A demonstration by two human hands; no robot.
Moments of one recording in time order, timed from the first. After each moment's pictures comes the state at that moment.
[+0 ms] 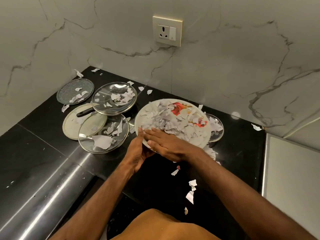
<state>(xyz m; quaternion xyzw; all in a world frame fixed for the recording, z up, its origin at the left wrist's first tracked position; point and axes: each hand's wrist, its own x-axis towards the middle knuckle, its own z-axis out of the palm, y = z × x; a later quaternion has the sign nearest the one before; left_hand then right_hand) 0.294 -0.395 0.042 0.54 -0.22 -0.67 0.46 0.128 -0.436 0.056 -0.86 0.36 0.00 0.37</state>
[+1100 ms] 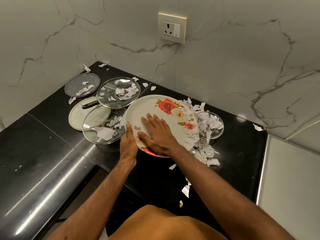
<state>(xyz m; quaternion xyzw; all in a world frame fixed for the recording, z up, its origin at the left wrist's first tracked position) 0.300 -0.377 0.036 0.65 -0.23 -0.46 0.55 0.165 -0.433 0.030 -0.84 0.46 -0.10 0.29</state>
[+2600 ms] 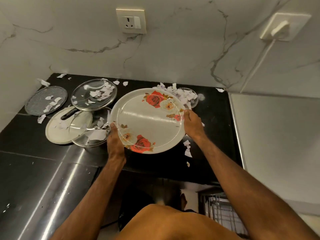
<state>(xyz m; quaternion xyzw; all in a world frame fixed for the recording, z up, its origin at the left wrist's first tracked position) 0.368 -0.331 0.046 0.58 -0.33 -0.53 0.51 0.087 -0.327 0.050 -0.42 0.73 -0.40 0.36</state>
